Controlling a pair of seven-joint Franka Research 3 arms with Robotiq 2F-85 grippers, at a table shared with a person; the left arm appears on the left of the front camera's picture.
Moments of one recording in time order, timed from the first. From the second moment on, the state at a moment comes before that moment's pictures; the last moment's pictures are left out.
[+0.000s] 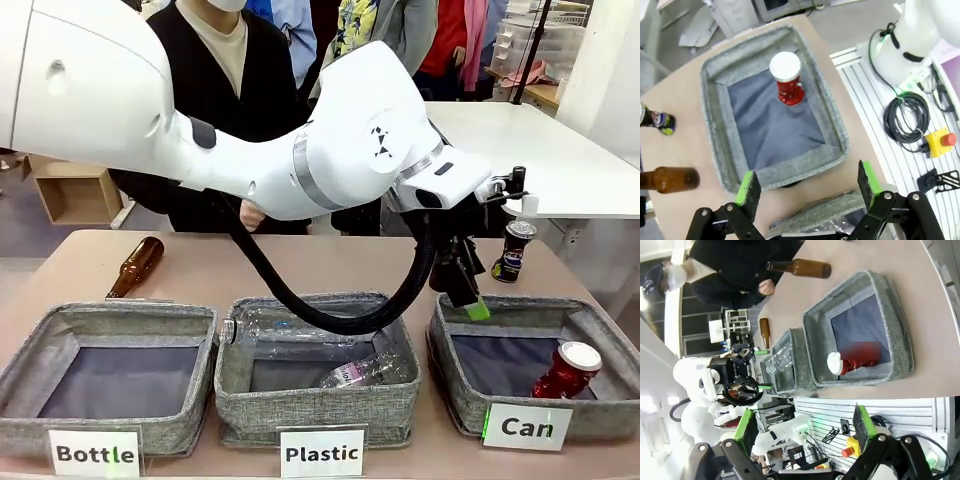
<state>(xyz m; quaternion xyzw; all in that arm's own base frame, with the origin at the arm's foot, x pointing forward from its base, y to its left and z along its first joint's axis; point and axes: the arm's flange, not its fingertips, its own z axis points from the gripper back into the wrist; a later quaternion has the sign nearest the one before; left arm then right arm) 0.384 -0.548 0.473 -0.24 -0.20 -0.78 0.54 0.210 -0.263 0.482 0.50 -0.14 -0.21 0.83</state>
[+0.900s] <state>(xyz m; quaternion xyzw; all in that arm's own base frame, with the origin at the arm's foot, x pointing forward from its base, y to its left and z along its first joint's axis) 0.339 -0.157 0.546 -0.50 -0.15 -0.41 0.74 0.299 -0.063 0.479 0.56 0.03 -0.14 0.82</state>
